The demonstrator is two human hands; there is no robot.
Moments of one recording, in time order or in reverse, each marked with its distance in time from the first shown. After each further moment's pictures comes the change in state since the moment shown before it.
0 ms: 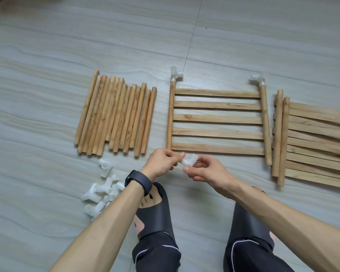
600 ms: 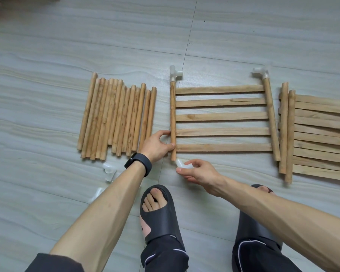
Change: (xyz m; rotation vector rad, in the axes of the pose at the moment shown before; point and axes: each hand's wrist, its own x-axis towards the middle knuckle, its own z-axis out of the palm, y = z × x) left_hand 0.048 0.008 -0.037 0.194 0.111 0.042; right_hand 0.035 0.015 0.031 0.113 0.100 0.189
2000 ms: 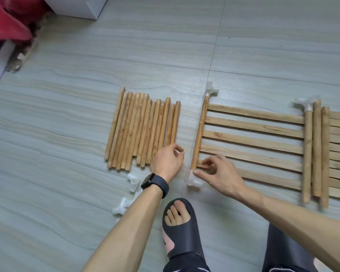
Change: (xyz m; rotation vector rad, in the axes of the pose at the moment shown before) left_hand -0.035 0.012 -0.030 0.343 0.277 0.013; right_hand 0.011 -0.032 0.004 -0.891 0.188 -0.551
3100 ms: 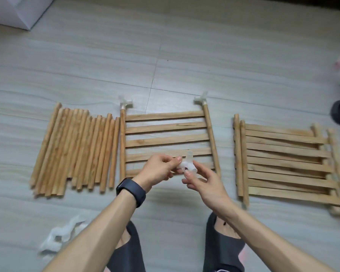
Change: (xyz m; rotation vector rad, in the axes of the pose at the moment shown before) left_hand -0.024 0.127 0.039 -0.613 -0.534 0.065; right_hand -0.059 0.047 -0.087 0.901 0.168 0.231
